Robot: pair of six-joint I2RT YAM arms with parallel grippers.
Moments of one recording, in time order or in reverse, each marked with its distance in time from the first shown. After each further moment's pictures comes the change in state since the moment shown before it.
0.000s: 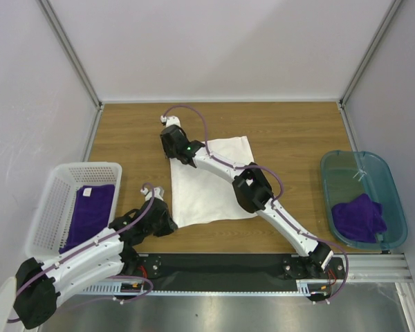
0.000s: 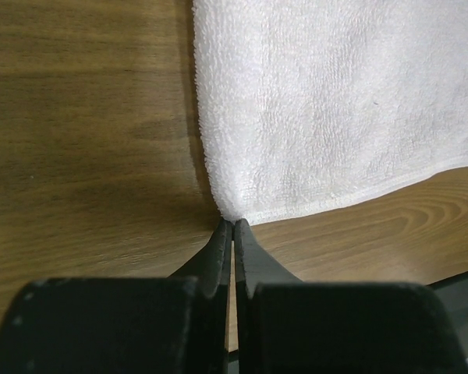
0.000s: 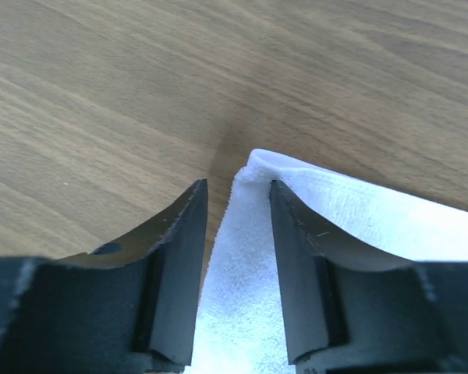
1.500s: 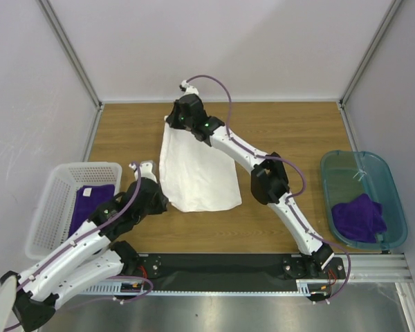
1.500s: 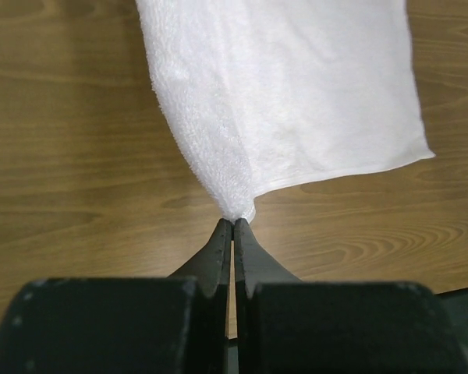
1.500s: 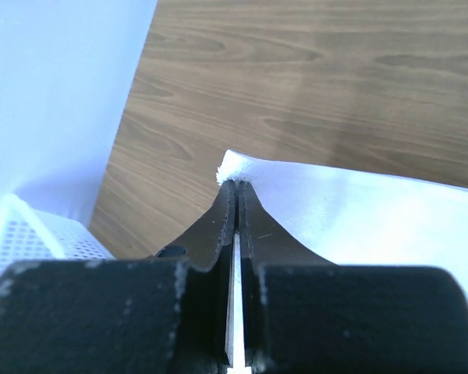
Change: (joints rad) left arm -0.002 -0.049 0.385 -0.289 -0.211 0.174; right arm -0.104 -0.183 -0.023 0.088 -0.192 0.274
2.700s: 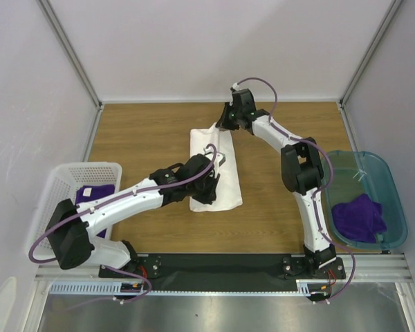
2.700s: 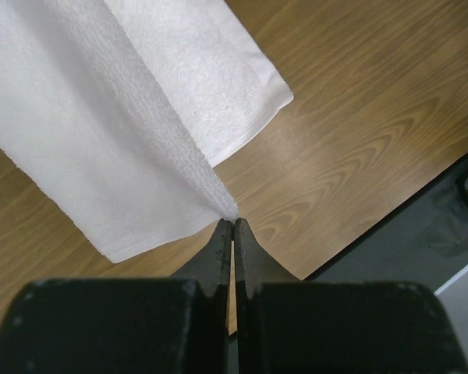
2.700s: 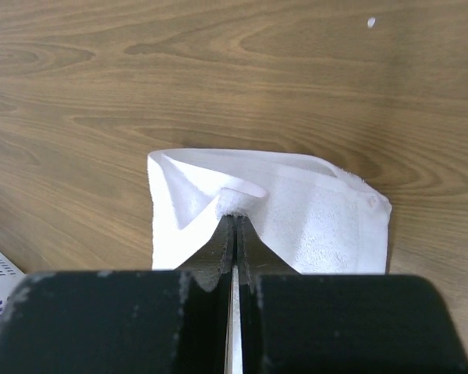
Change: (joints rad) left arm -0.183 0.661 0.388 0.170 0.307 0.303; right arm -0.326 -0.249 -0.514 -0.031 -0.264 -0.078
